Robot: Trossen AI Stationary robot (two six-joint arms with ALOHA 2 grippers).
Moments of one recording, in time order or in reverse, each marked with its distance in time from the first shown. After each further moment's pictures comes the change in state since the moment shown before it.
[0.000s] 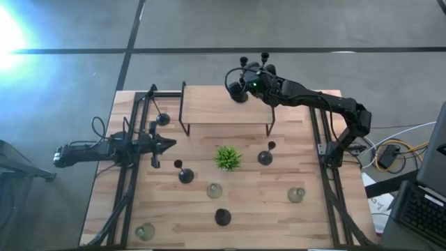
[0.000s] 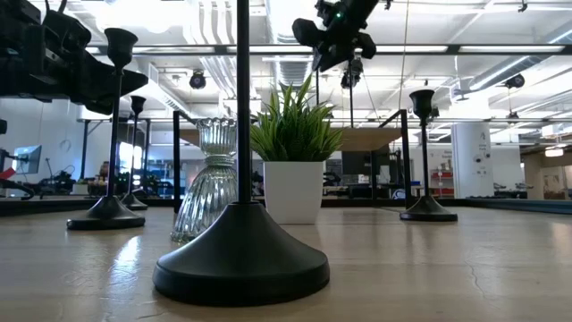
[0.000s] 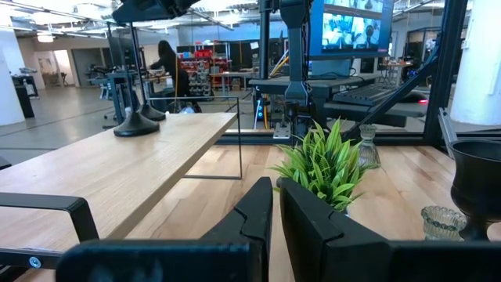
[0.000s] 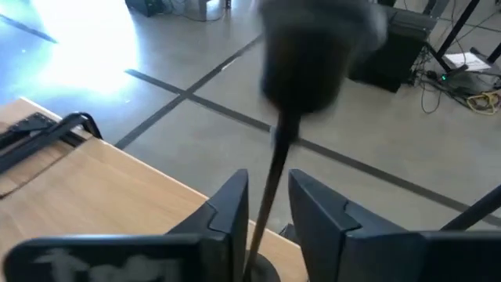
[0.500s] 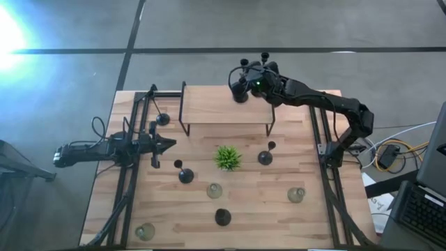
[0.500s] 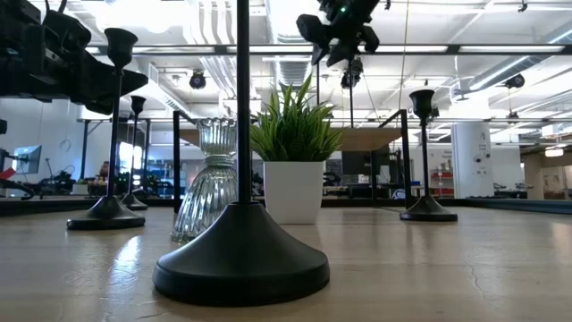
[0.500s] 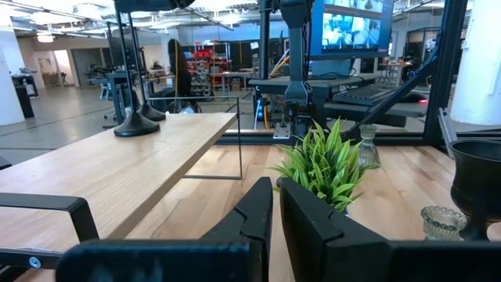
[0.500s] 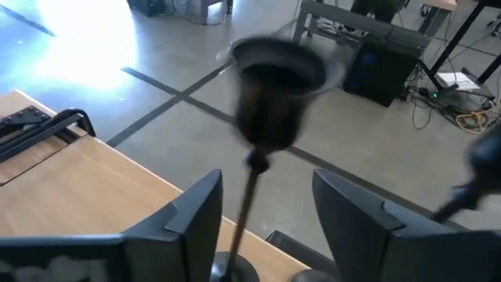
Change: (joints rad) left arm 0.000 0.000 0.000 0.000 0.000 0.000; right arm 0.000 -0.038 0.000 -0.016 0.005 -0.078
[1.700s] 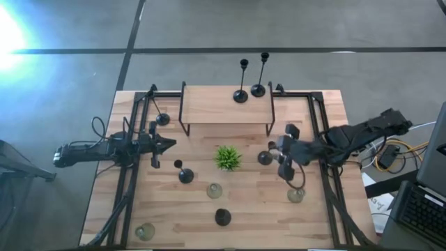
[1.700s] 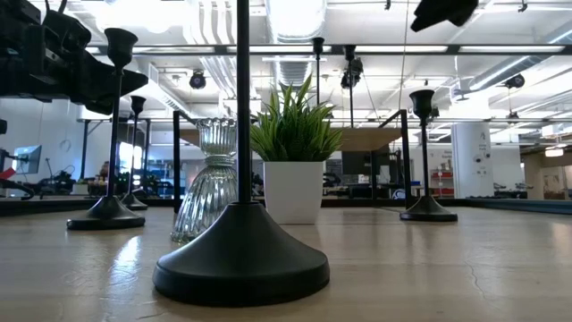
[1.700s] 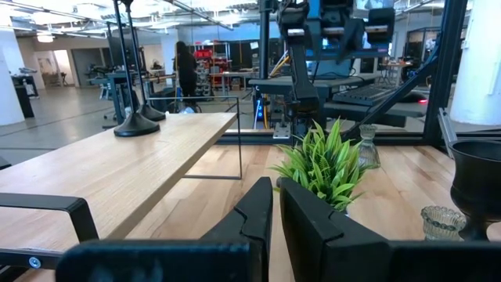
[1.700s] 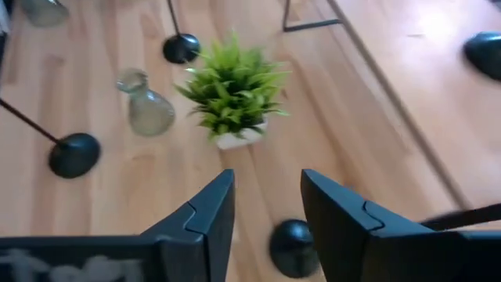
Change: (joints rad) left arm 0.000 0.000 0.000 0.000 0.001 0.000; right arm 0.707 -0.506 -0.514 -0.302 -0.231 0.226
